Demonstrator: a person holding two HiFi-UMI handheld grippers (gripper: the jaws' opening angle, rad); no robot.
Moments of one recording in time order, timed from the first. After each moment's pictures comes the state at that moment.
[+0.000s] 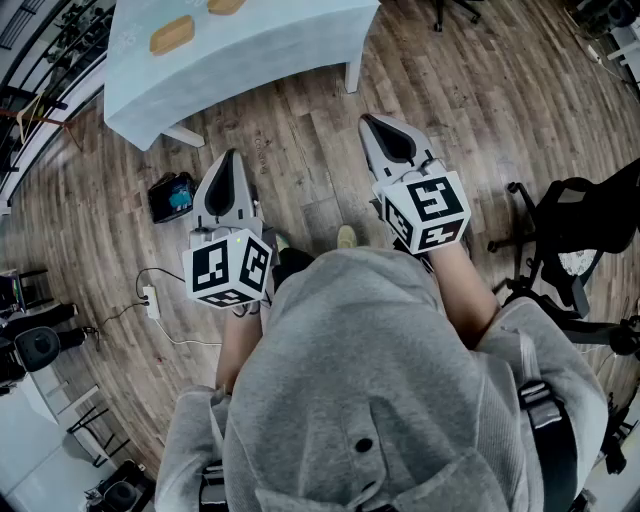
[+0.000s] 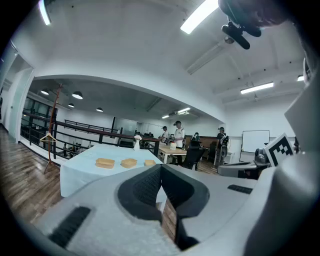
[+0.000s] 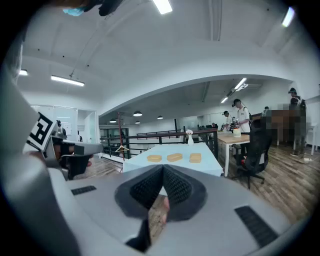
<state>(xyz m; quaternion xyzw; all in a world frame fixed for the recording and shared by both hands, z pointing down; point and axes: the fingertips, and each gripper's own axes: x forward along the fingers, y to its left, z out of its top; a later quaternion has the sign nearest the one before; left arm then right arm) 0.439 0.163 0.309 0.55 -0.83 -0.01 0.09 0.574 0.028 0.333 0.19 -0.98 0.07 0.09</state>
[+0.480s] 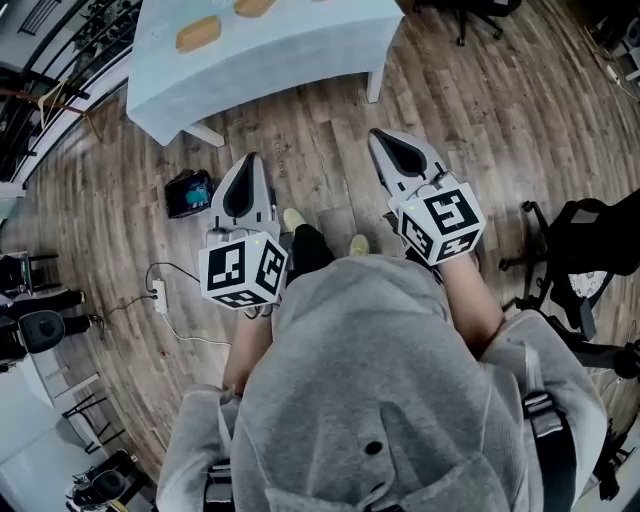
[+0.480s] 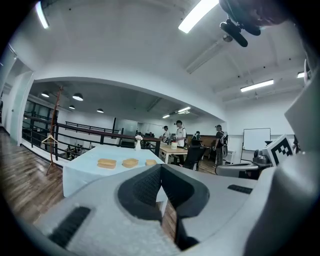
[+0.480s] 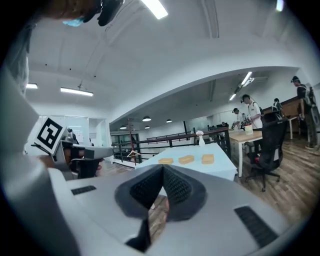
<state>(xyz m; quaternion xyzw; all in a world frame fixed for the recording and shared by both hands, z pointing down) 0.448 0.165 0.310 0.55 -0.83 0.00 0.09 0.573 0.044 0.335 0.13 -0.99 0.09 0.06</state>
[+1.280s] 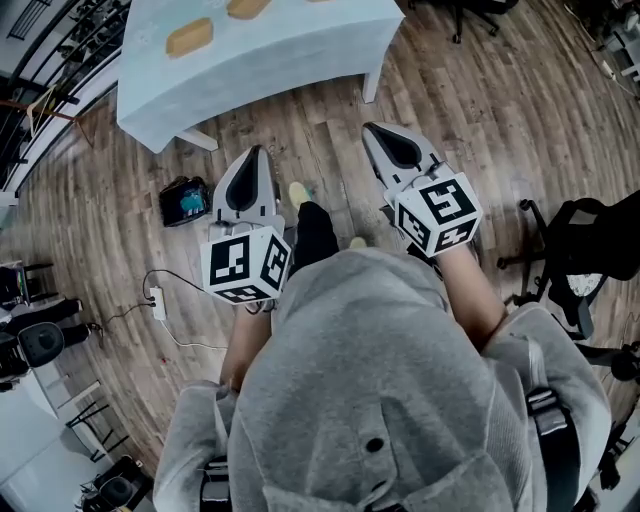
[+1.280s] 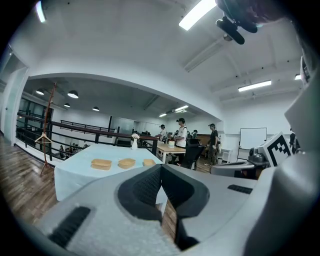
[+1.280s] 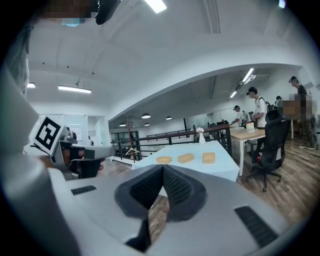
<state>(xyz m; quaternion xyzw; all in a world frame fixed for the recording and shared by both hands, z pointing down) 0.415 0.129 0.319 0.57 -0.82 0.01 0.09 0.527 0.020 0.343 0.12 -0.99 0.09 0.08</state>
